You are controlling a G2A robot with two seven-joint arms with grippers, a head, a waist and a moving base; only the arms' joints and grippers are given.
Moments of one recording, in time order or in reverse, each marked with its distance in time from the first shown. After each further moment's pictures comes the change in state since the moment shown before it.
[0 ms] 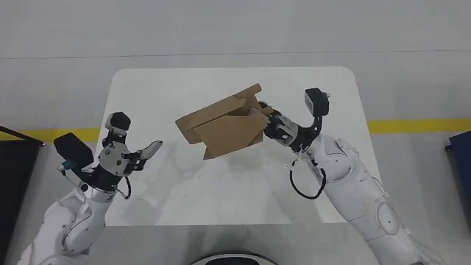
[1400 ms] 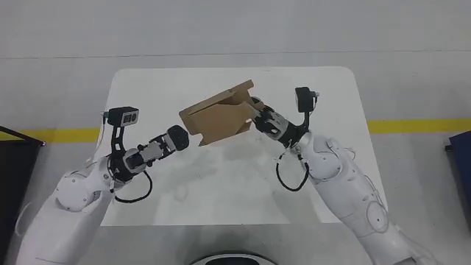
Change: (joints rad) left arm -0.349 0.057 0.219 0.251 -1.608 -0.207 -1.227; right arm 0.030 -0.044 -0.037 0.071 -0.149 0.122 -0.097
